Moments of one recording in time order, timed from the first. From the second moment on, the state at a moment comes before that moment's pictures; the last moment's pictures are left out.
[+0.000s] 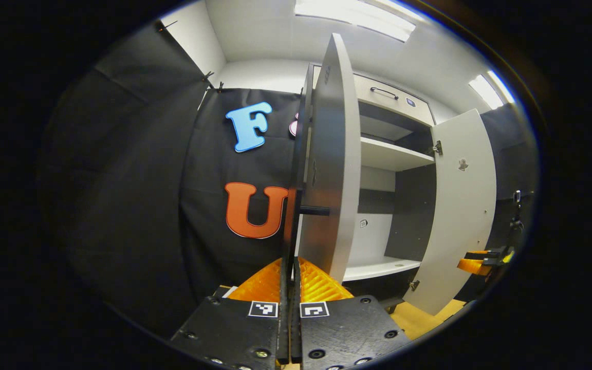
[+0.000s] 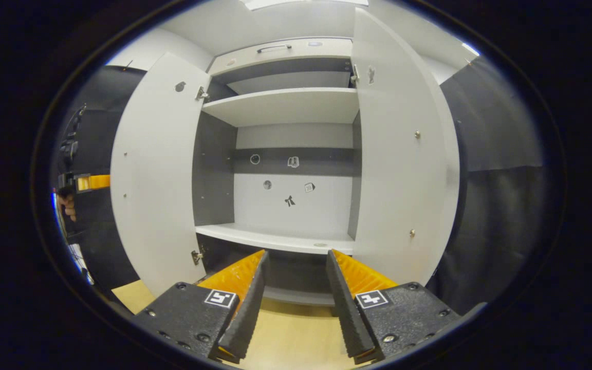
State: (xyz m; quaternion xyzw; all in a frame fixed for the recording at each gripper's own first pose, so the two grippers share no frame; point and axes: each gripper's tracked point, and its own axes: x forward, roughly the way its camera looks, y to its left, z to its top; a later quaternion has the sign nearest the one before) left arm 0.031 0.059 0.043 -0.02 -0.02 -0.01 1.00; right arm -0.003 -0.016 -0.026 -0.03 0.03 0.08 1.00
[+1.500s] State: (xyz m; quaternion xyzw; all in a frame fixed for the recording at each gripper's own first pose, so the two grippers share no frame) left arm 0.039 -0.024 -0.005 -0.01 0.00 0.02 1.00; right arm -0.011 -0.037 -0.016 0.00 0.00 0.04 1.00
